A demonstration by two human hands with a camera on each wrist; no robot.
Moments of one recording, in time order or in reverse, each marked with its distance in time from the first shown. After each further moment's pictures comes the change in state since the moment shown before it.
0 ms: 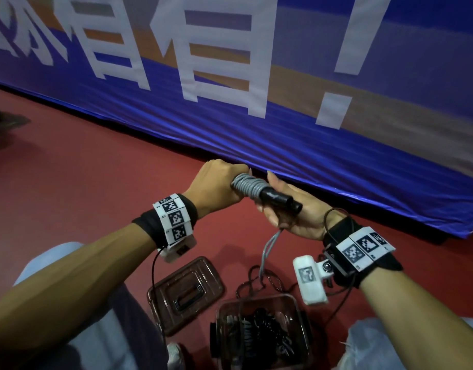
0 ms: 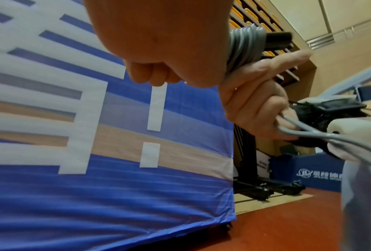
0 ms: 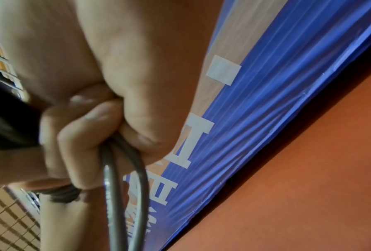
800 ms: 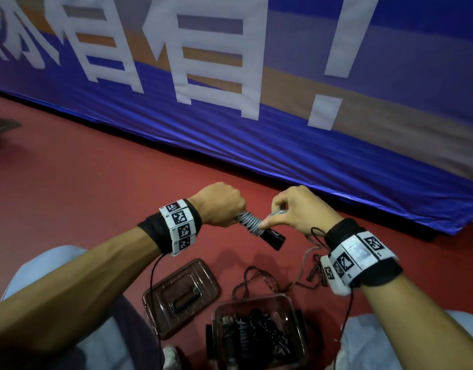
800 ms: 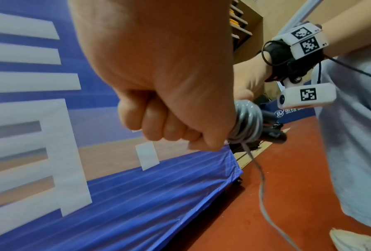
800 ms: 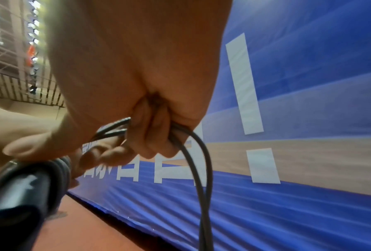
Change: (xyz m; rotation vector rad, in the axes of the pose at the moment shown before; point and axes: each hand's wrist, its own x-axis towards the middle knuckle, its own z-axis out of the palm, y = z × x) left_hand 0.004 0.014 0.024 0.660 -0.768 0.219; right_hand -0.014 0.007 -0.034 -1.209 0.339 0.055
